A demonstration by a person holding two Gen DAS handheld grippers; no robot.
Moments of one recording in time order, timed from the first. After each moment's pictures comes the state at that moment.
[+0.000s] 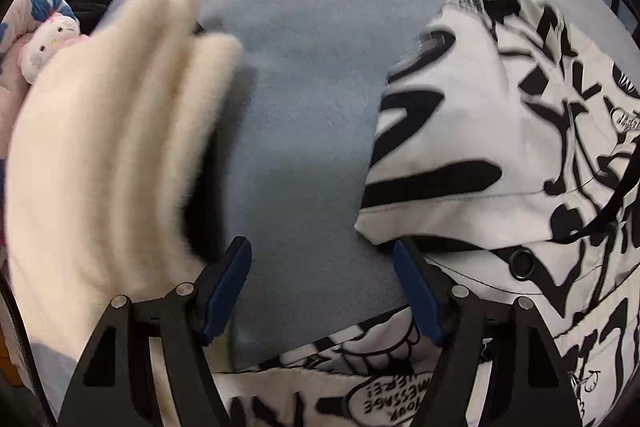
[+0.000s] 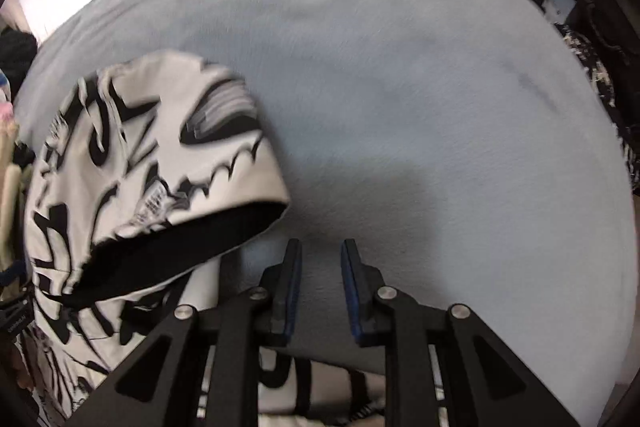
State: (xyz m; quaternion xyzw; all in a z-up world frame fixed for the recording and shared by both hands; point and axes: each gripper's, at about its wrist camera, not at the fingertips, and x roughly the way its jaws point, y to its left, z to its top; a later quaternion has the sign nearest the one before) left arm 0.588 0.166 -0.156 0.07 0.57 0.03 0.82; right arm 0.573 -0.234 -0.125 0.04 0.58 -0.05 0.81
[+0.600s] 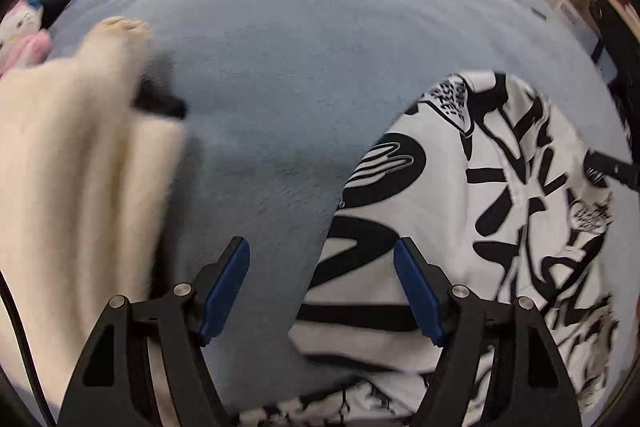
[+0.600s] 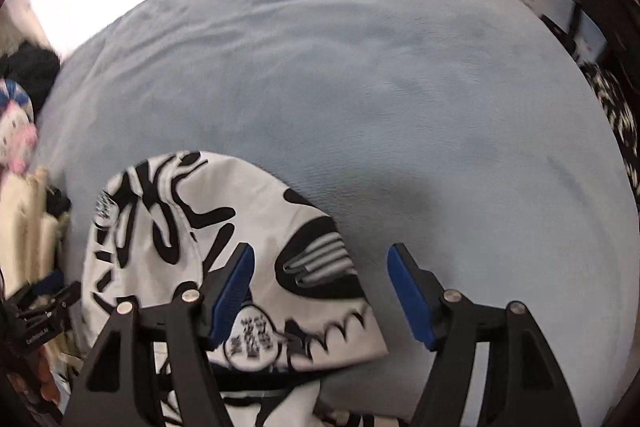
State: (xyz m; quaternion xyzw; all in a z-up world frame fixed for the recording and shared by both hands) left arm 0.656 0.171 -0.151 -0.01 0.58 -0.04 0.81; right arm 0.651 -0.188 -0.117 0.02 0.58 0.00 0.81
